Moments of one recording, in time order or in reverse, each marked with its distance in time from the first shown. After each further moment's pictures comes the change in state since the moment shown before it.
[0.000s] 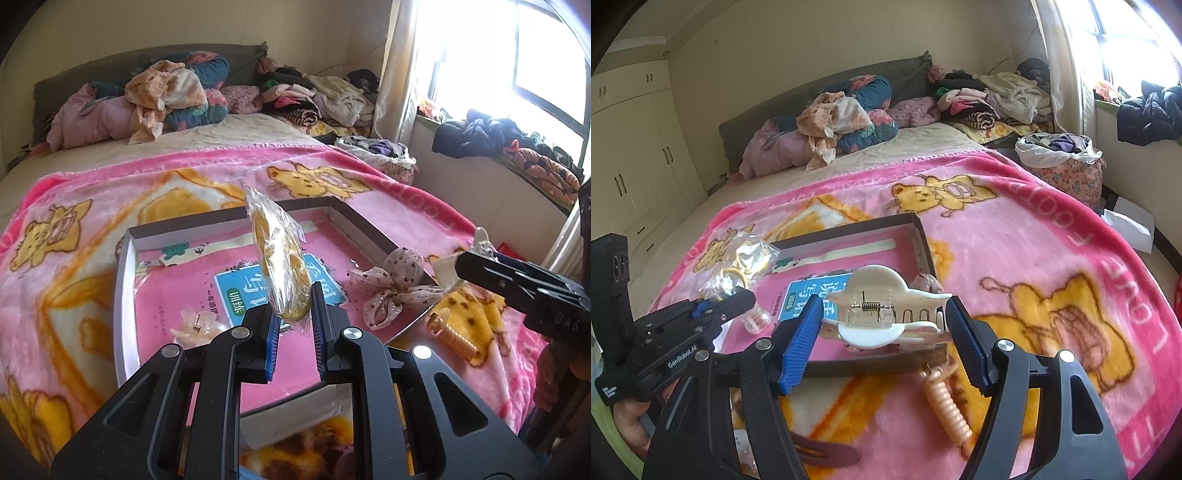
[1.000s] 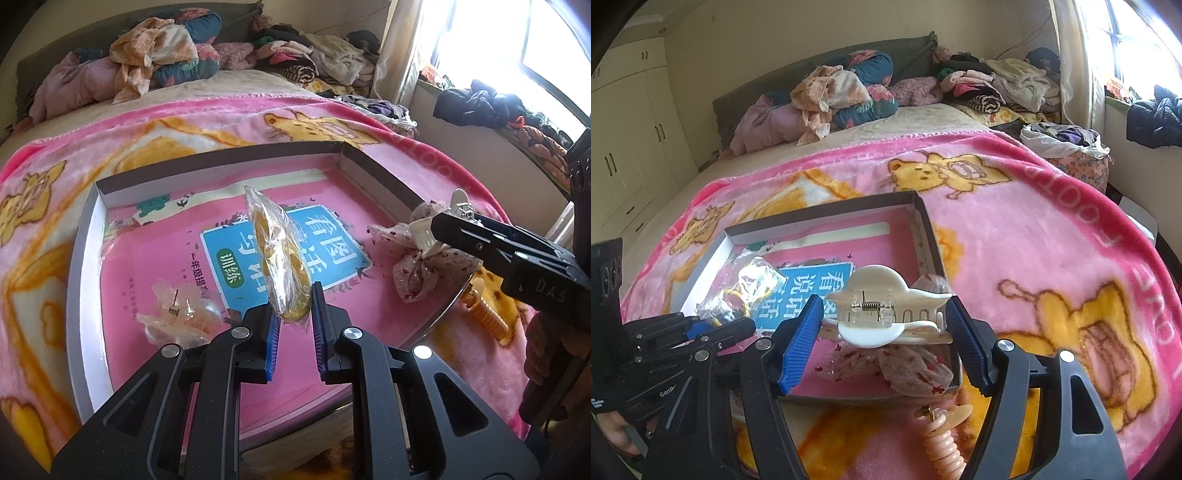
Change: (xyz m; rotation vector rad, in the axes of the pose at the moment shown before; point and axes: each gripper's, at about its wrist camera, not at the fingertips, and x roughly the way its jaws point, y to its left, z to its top) left arm 0.050 0.018 -0.018 -0.015 0.165 -0.033; right arm 0.067 -0.004 -0.002 -0.037 0.083 -0.025
